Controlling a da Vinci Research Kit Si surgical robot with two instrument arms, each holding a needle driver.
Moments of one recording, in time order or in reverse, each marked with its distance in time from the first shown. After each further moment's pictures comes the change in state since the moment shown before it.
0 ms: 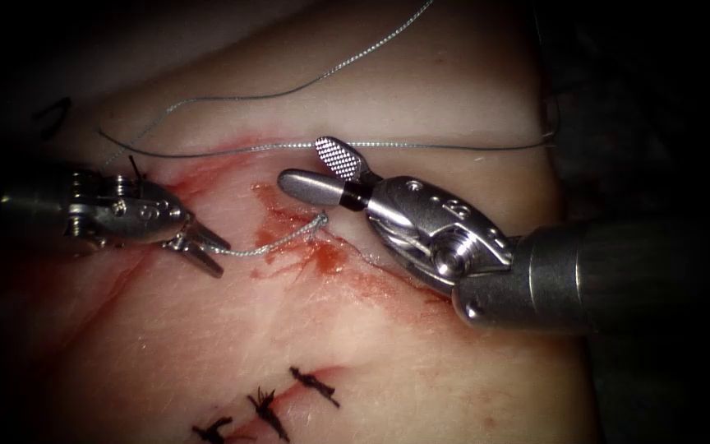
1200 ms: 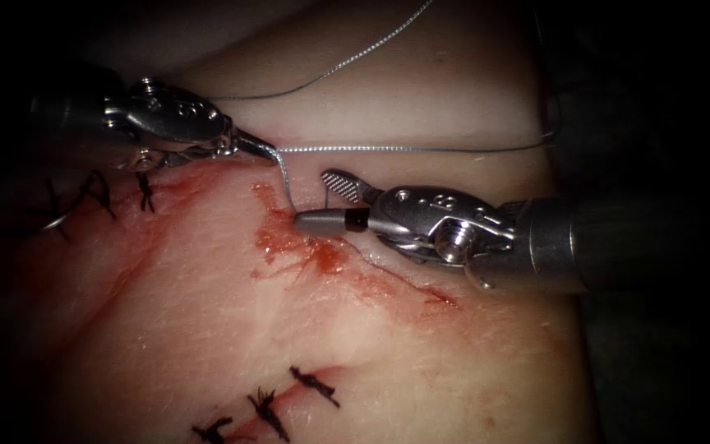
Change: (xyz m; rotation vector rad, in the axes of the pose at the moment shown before) right arm -0.002 0.005 0.002 -0.012 -0.174 -0.365; left arm 0.008 -0.005 -0.004 0.239 0.243 -0.220
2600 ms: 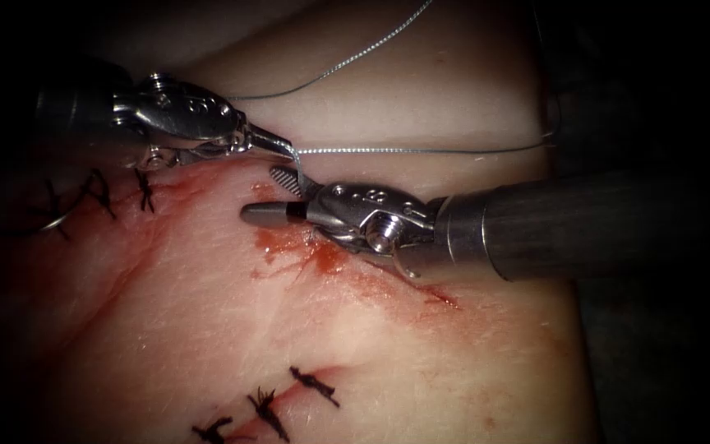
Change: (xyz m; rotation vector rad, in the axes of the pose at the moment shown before) right arm -0.003 0.001 0.008 -0.056 0.027 0.074; left arm 0.001 0.001 0.000 -0.023 0.026 -0.001
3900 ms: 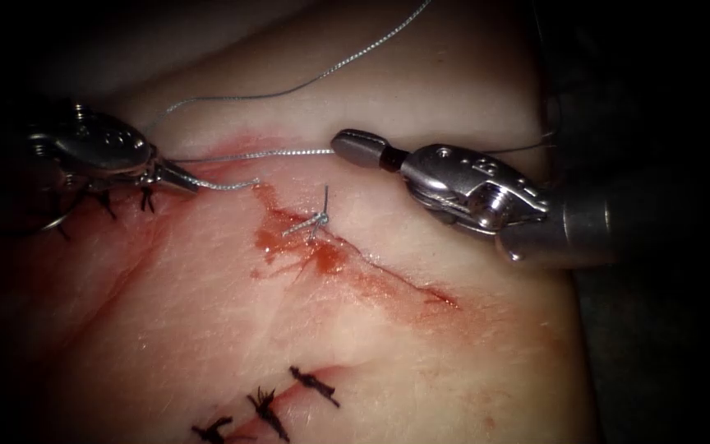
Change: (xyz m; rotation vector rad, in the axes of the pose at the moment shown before) right arm 0.007 0.004 -0.014 -0.048 0.146 0.132; left arm -0.011 -0.002 -0.004 -0.090 -0.306 0.071
